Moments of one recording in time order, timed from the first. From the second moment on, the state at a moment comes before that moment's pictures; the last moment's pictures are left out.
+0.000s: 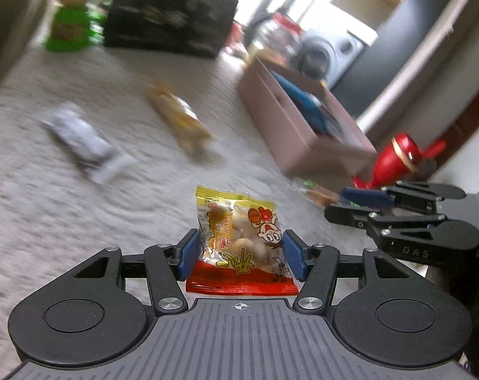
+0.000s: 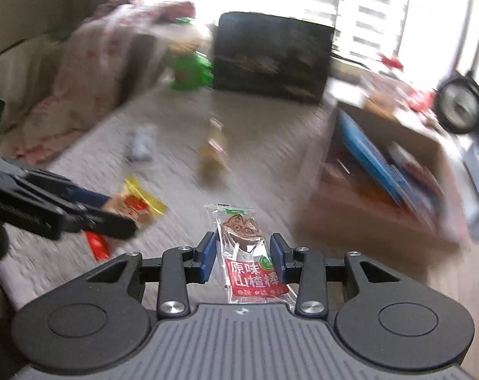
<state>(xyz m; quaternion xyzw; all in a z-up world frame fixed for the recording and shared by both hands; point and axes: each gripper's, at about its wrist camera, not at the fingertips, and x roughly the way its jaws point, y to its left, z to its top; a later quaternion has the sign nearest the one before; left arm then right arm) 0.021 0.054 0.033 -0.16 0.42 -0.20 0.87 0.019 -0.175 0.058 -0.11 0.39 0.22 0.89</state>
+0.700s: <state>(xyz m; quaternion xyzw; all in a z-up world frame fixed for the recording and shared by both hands) 0.010 -0.017 0.031 -0.07 0.46 -0.23 0.85 -0.016 -0.208 0.025 -0.10 0.40 0.19 0.89</state>
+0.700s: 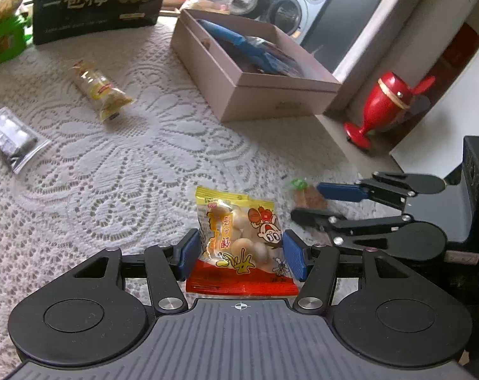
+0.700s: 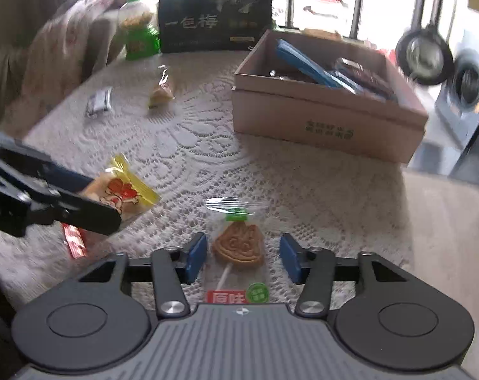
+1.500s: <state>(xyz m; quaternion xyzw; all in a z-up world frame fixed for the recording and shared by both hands) 0.206 -0.087 0.063 -0.13 0.37 -0.26 0.88 0.114 -0.302 0.147 0.02 0.27 0.10 0.96</state>
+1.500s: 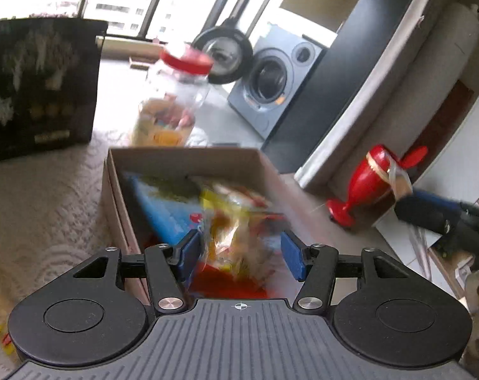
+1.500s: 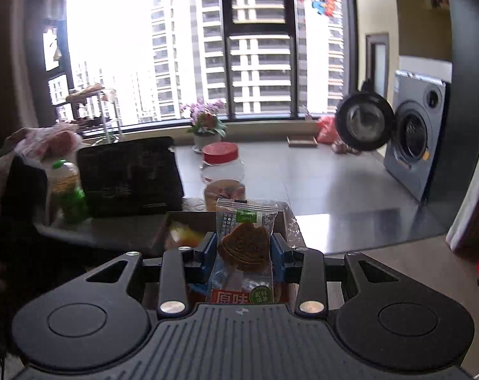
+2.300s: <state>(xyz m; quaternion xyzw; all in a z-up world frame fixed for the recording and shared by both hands) 0.075 0.160 0.017 -0.20 0.40 0.01 0.90 0.184 -0.138 0.081 -0.01 0.35 0.22 0.91</state>
